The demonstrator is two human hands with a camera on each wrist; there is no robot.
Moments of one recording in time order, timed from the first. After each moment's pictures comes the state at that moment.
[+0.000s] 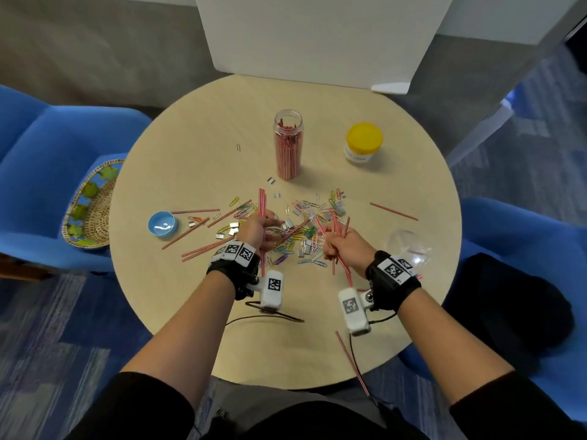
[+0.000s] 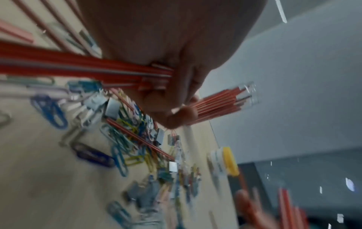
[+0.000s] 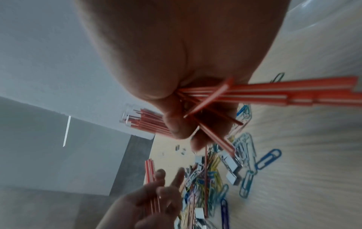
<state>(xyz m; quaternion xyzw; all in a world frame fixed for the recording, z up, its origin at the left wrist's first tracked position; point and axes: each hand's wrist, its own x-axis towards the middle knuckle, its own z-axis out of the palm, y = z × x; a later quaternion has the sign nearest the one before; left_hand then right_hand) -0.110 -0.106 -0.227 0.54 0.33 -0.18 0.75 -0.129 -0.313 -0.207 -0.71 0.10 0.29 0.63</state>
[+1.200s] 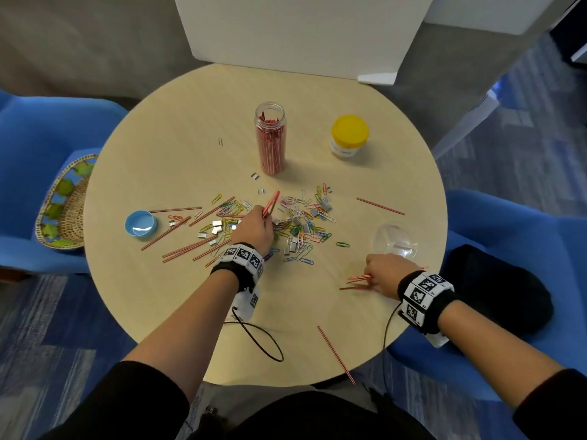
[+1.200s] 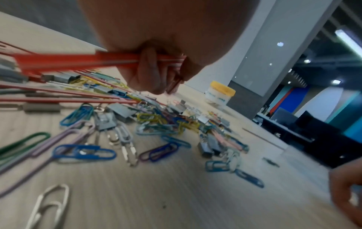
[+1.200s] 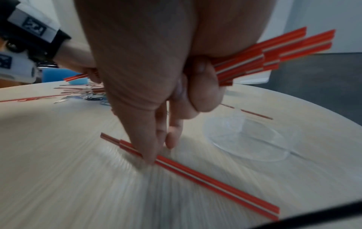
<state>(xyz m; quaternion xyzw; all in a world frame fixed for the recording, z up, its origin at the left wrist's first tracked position) -0.101 -0.128 -0.254 0.94 0.07 -0.09 0.32 -0.151 -0.425 -0.227 -0.91 -0.18 0.36 -0.05</state>
